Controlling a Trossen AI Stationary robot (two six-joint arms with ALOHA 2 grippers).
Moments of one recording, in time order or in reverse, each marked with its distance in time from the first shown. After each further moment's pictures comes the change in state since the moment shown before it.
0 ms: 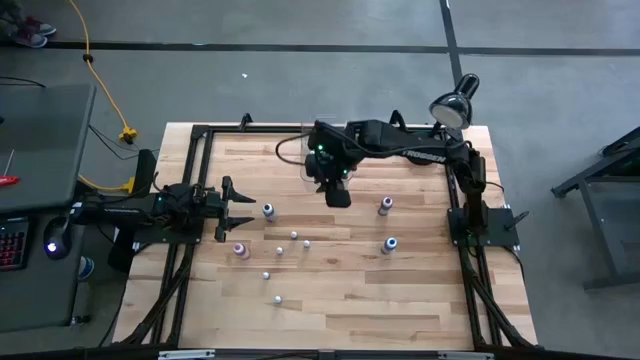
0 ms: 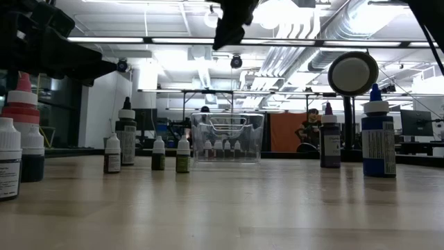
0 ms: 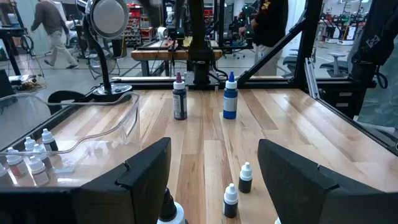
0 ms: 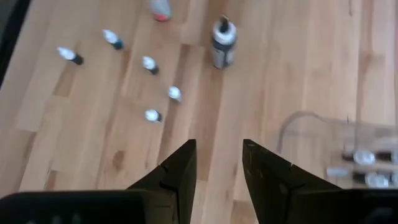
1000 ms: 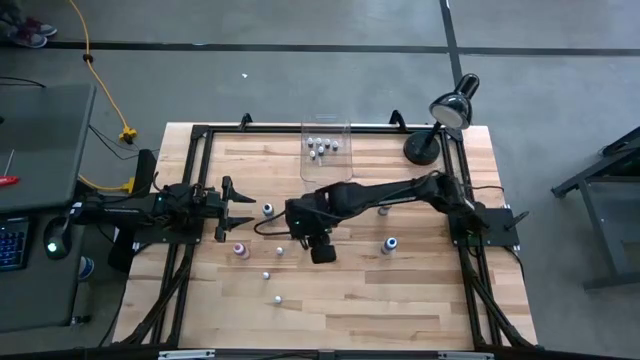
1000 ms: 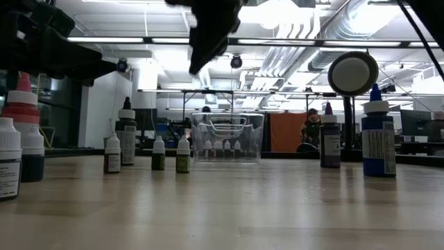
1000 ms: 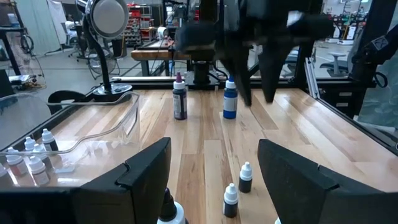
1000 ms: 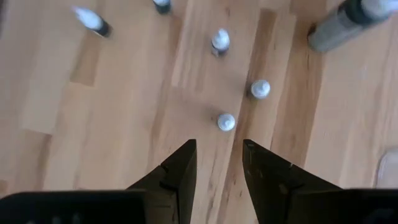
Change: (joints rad) left arm 0.000 0.000 0.000 0.000 0.000 0.000; right arm 0.286 0.206 0.003 0.054 0.151 0.219
